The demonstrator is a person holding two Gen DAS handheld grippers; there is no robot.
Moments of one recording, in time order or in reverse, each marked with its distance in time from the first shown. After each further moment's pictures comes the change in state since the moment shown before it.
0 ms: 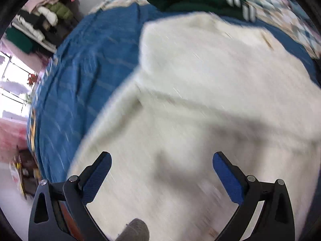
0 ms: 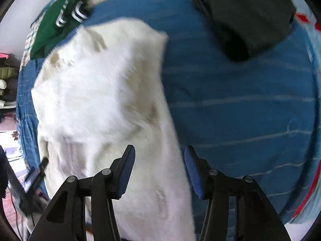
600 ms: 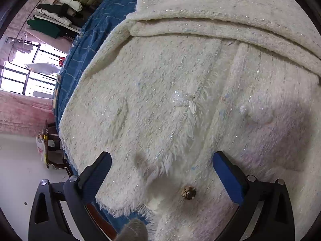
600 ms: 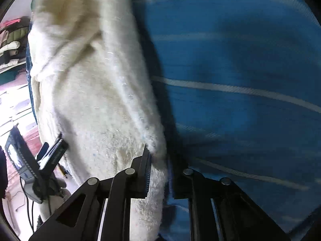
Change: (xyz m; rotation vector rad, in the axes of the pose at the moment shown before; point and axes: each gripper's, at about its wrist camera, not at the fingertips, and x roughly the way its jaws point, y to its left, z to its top) left arm 0.032 -0.079 -0.091 -0.055 0.119 0.307; right arm 0.091 -0.074 -0.033 -0.163 0.359 0.181
